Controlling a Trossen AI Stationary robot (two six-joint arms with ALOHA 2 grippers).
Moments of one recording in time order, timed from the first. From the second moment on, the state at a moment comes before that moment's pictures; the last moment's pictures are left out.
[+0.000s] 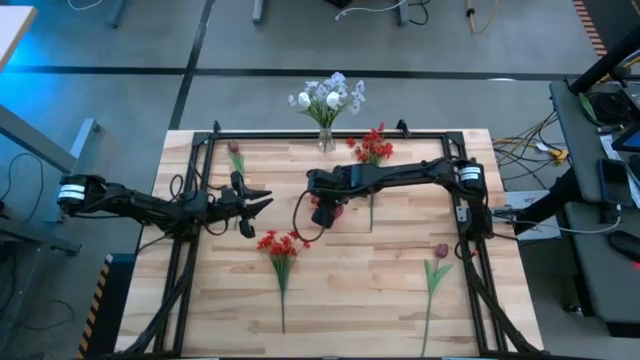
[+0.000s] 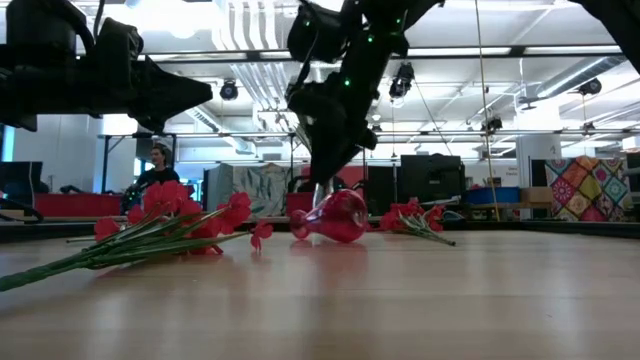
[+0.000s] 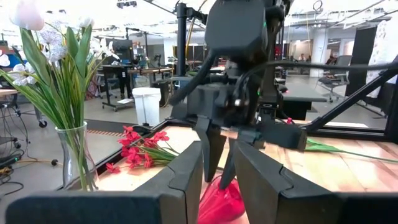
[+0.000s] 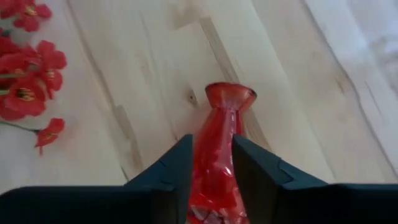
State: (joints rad) left arm 0.02 0.94 0.01 1.05 -0.25 0.03; right arm -0.12 2.03 1.60 -0.69 0.10 0.24
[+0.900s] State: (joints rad) left arm 0.02 0.95 0.01 1.05 -0.25 0.02; right arm -0.22 2.11 1.60 -0.65 0.06 0.16
